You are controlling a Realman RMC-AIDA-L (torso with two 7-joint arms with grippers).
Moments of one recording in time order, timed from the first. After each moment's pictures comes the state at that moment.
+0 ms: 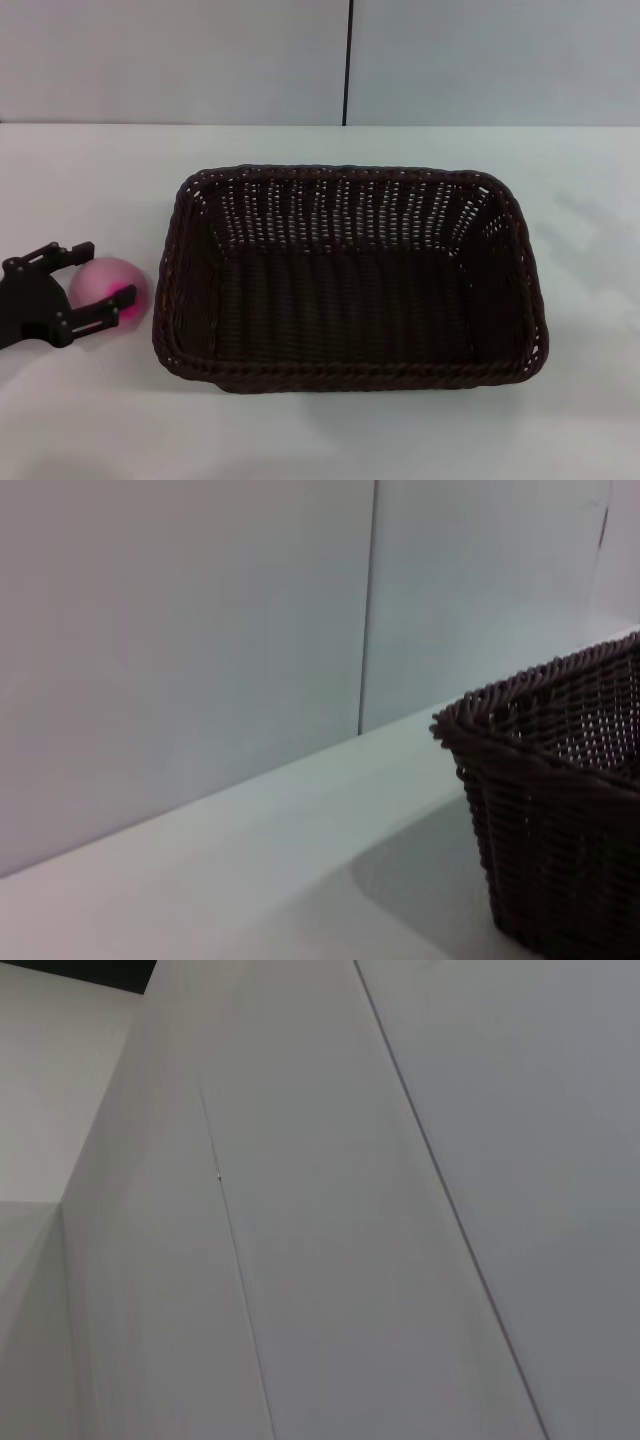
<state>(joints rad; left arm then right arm) -0.28 -2.06 0.43 0.61 2.06 1.48 -0.98 0.16 2.08 -0.97 -0.62 -0.99 -1.83 1.19</state>
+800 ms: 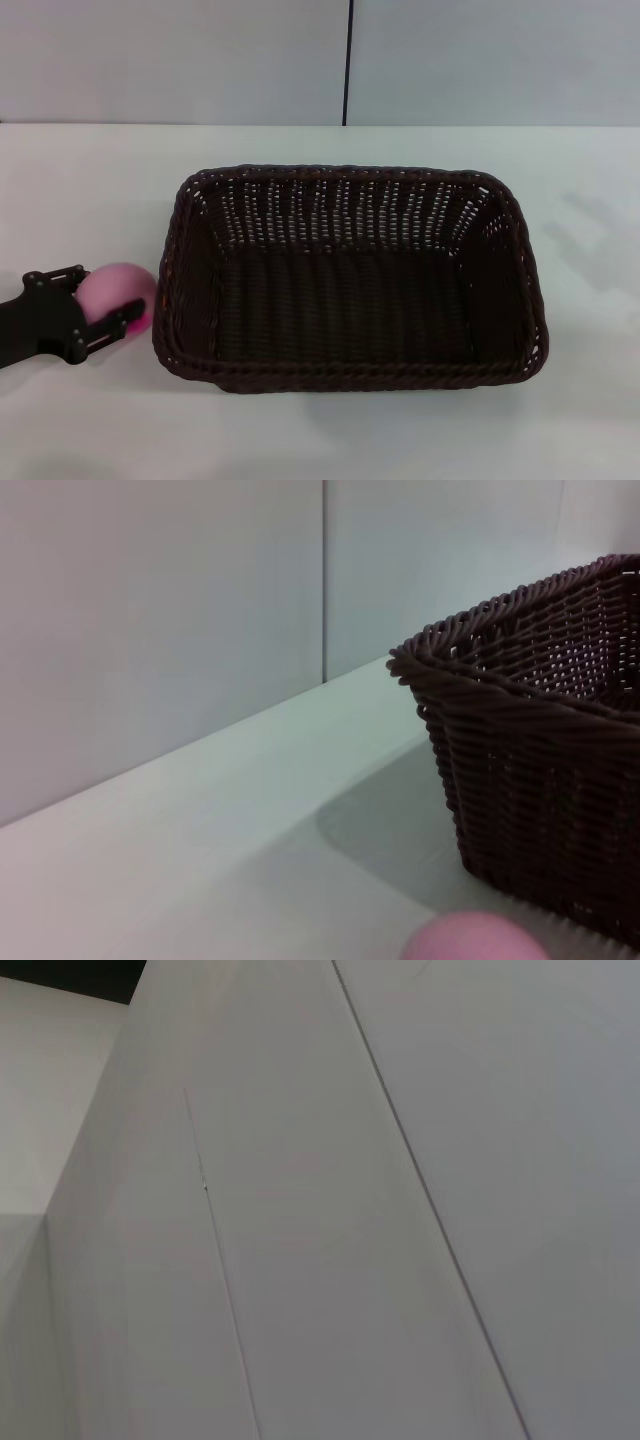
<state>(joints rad) -0.27 -2.07 0.53 0.61 2.06 1.41 -0.96 0.16 2.08 -0.94 -0.60 -0.99 -1.84 1.19</state>
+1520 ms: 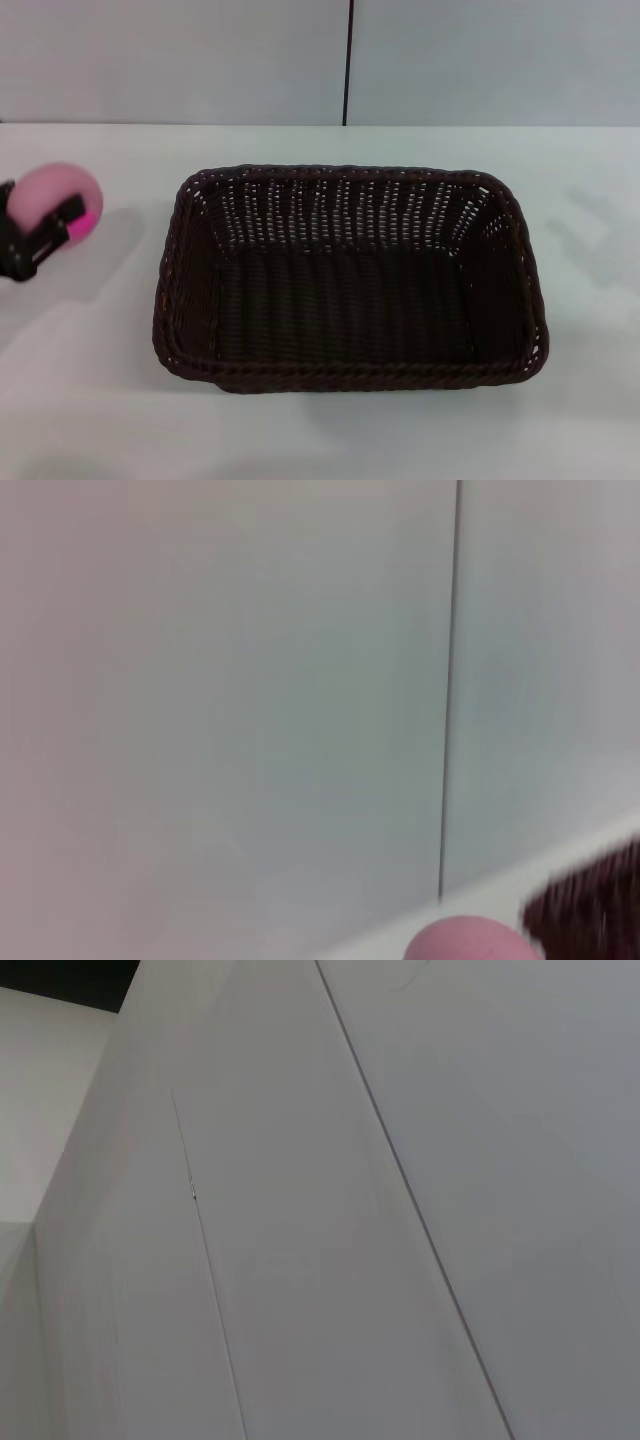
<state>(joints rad) -0.26 -2.06 0.38 0.62 1.87 1.55 -0.96 0.17 2.08 -0.92 -0.58 -0.99 -1.84 1.19</state>
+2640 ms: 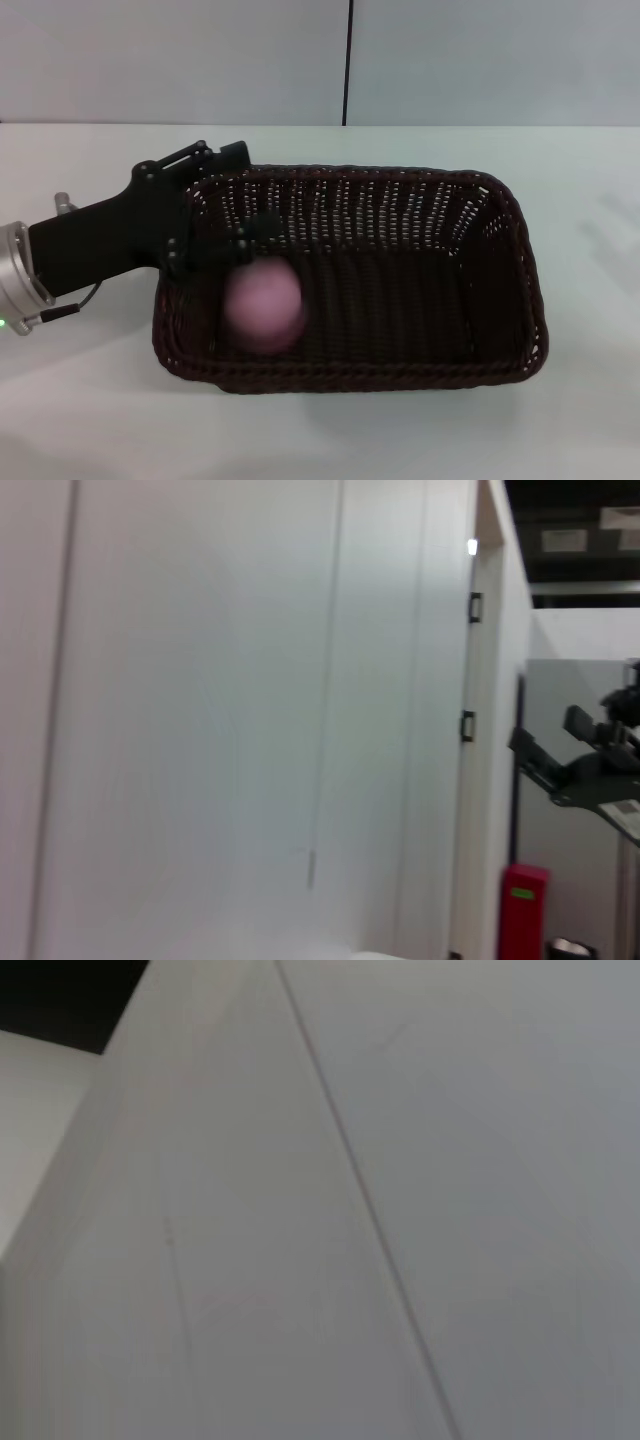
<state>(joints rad) -0.44 -2.08 0.63 0.48 1.75 1.79 -1.01 0.16 2.08 -0.83 -0.50 -0.98 -1.90 1.16</state>
